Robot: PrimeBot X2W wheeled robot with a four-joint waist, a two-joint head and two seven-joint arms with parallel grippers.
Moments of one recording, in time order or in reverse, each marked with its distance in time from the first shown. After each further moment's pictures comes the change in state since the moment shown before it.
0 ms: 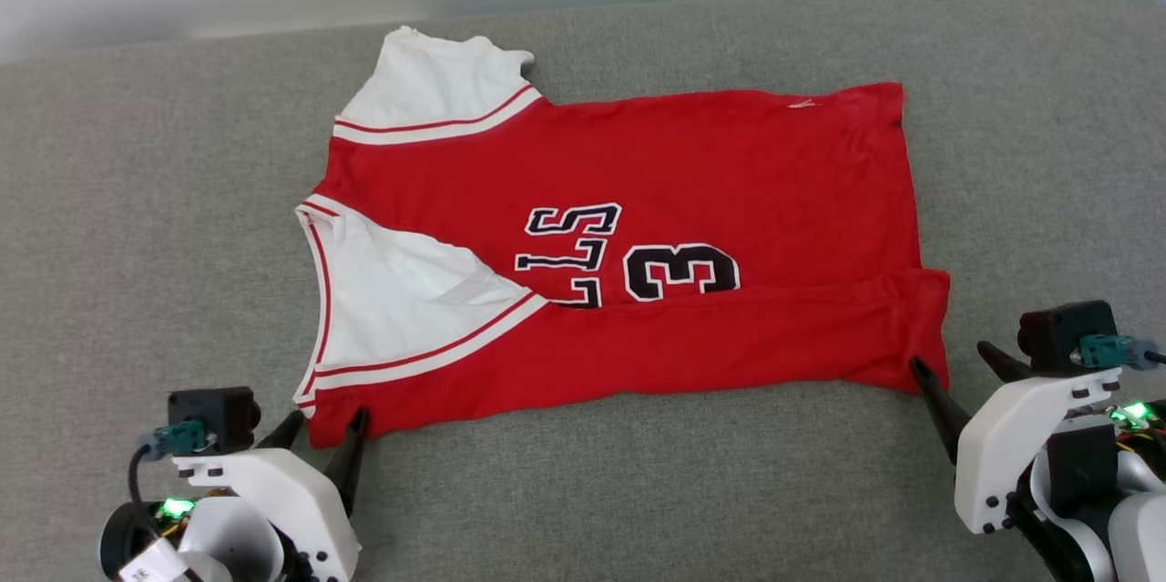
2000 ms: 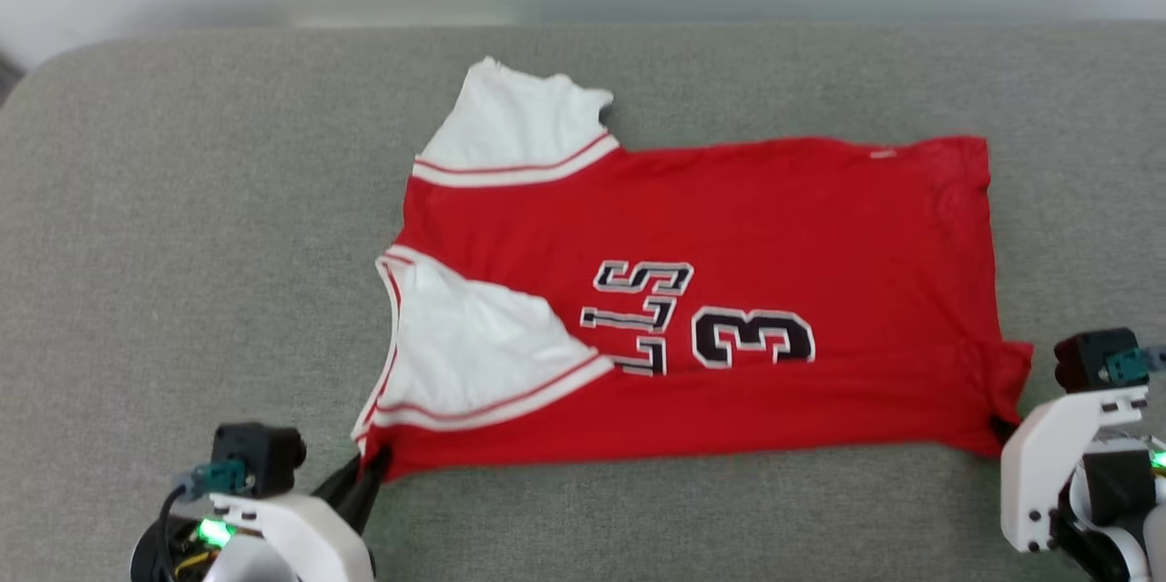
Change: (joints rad) left arm 0.021 0.035 -0.077 -0.080 0.035 -0.054 -0.004; right arm -0.028 -0.034 -0.069 0.223 0.000 0.001 0.088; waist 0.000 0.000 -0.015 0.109
